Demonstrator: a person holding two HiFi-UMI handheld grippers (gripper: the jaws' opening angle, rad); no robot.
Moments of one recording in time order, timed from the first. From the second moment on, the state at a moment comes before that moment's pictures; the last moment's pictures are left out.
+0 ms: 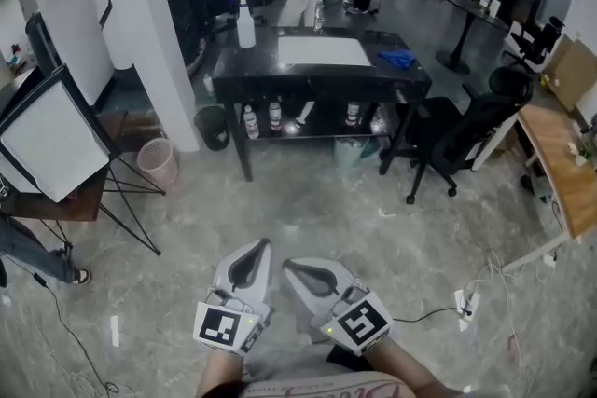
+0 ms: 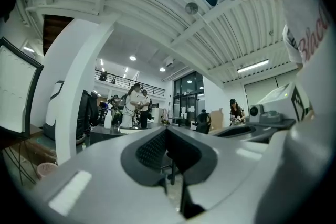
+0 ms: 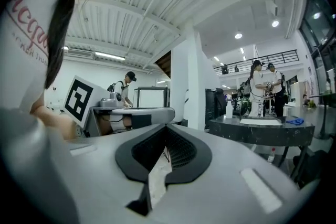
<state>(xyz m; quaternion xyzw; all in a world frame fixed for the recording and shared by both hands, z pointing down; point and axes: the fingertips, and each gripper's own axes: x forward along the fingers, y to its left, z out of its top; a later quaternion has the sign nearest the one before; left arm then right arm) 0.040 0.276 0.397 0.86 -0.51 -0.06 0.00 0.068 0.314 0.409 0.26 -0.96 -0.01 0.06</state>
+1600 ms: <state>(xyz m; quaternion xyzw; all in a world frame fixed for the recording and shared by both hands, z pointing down) -0.074 -0.008 0.382 0.87 -0.49 -0.08 -0.01 -0.046 0.023 0.392 0.30 -0.95 0.00 0.04</state>
